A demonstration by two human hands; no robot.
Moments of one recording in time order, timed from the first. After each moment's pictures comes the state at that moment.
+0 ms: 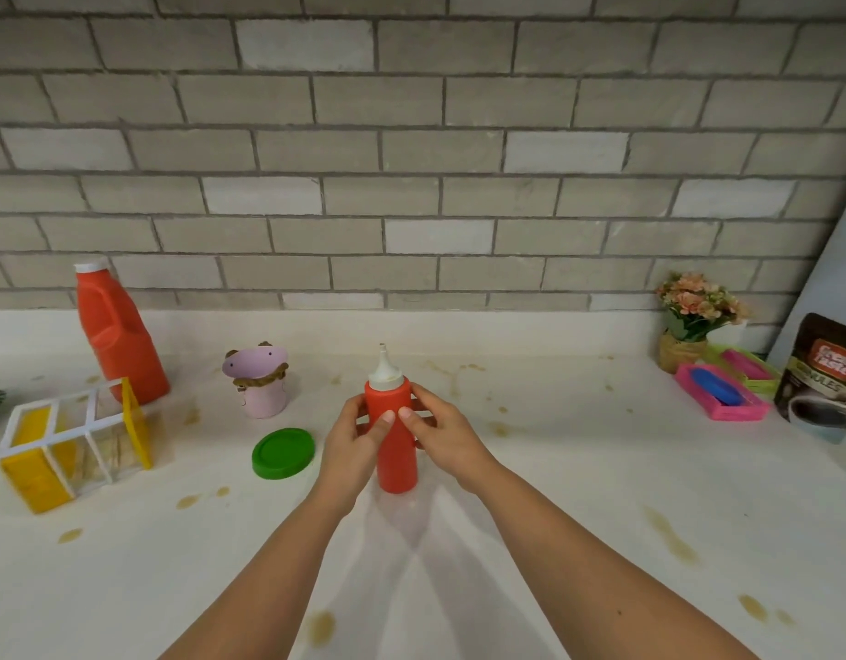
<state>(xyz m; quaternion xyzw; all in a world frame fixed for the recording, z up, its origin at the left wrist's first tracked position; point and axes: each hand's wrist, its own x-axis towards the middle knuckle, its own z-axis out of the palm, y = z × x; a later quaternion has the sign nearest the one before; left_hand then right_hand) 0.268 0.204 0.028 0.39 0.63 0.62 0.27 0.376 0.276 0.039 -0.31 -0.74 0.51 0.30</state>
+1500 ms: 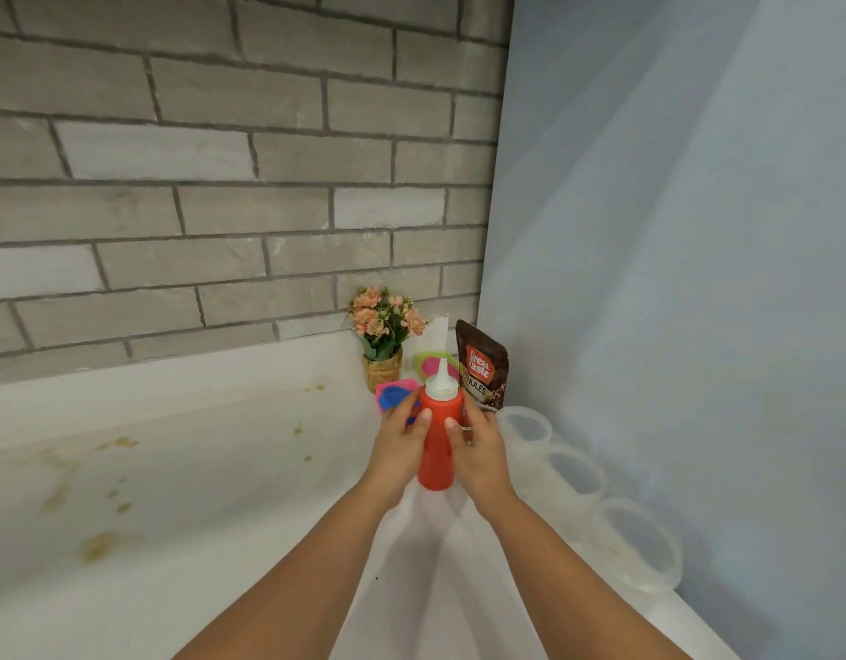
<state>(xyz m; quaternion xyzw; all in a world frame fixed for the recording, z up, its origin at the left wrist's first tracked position) 0.694 0.486 0.025 0.53 0.52 0.51 0.44 0.795 0.481 0.018 -0.58 -0.60 0.28 0.47</state>
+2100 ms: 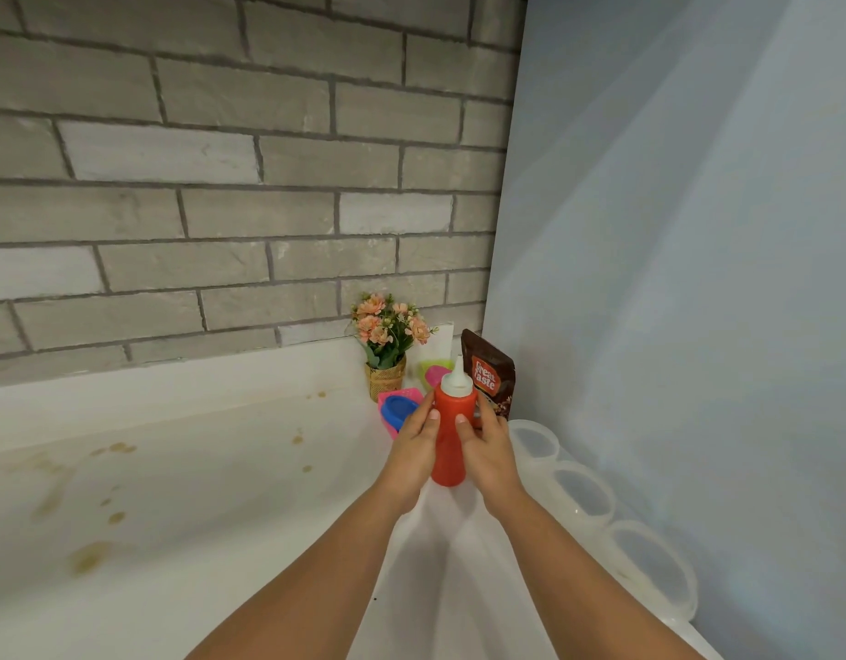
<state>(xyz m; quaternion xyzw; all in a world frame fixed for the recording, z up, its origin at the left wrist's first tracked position) 0.706 0.501 0.025 0.48 0.45 0.53 0.54 0.803 0.507 0.021 -0.59 -0.56 0.34 0.48</state>
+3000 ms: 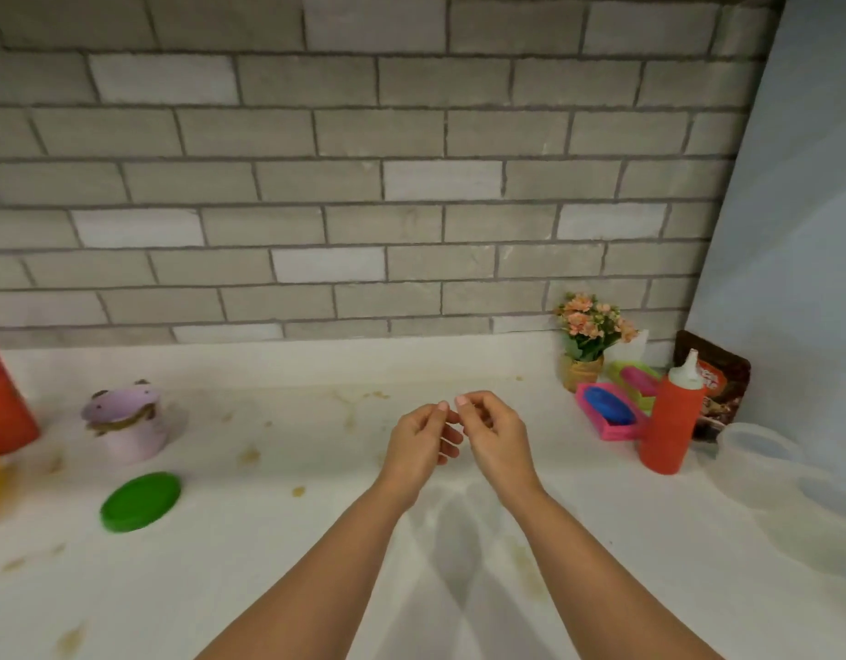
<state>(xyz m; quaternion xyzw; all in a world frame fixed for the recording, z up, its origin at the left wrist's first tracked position) 0.477 0.336 0.057 0.46 0.58 0.57 0.36 0.577 0.364 0.063 -0.39 -0.66 0.40 0.50</state>
